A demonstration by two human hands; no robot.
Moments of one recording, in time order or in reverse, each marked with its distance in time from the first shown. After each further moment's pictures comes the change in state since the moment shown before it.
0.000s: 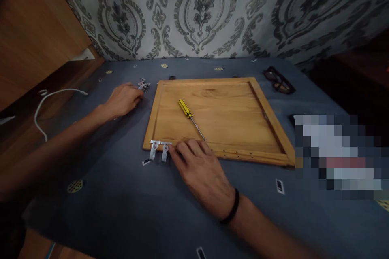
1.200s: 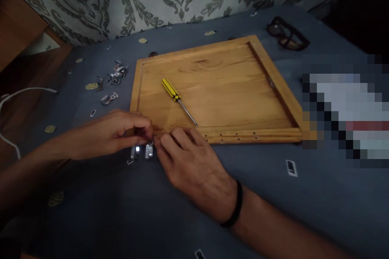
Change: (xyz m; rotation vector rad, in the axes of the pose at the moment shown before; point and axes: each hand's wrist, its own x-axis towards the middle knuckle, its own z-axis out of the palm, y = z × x) left_hand -0.049 0.091 -0.047 -0.767 -0.482 0.411; right_hand 0.000 0.000 0.000 0.049 0.039 0.044
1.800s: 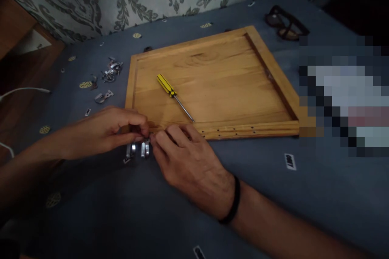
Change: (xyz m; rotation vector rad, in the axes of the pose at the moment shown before) left_hand 0.004 0.001 0.000 0.016 -0.008 -0.037; right_hand 0.000 0.000 0.000 0.026 0.015 0.011
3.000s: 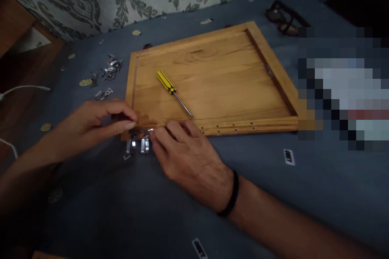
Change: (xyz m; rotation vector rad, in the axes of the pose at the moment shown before) left_hand -0.020 -0.002 0.003 0.000 0.274 -0.023; right_hand 0.000 -0.001 -0.001 -0.021 -0.009 0.001
